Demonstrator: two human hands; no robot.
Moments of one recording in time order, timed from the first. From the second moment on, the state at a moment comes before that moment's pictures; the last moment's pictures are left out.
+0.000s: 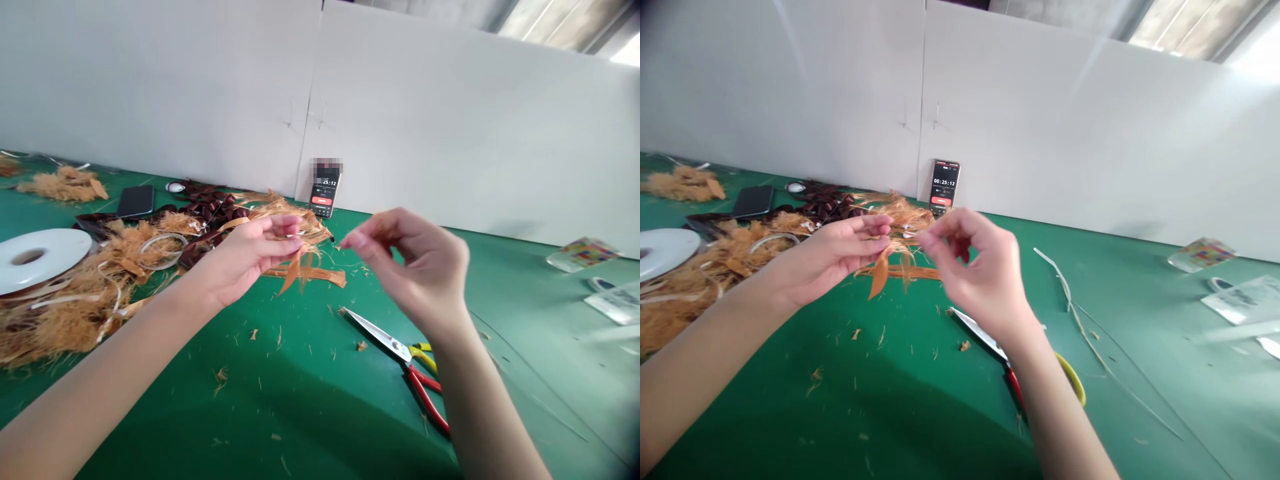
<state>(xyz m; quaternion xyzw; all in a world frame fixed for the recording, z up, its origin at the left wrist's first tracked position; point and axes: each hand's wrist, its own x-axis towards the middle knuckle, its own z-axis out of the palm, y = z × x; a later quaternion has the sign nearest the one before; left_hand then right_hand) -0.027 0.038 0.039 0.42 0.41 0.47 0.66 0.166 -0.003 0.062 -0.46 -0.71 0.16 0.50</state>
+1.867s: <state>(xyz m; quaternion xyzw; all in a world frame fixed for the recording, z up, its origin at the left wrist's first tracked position) -0.088 0.095 -0.013 0.70 0.56 0.27 0.36 0.214 0.072 0.002 -0.67 -0.66 0.32 0.13</state>
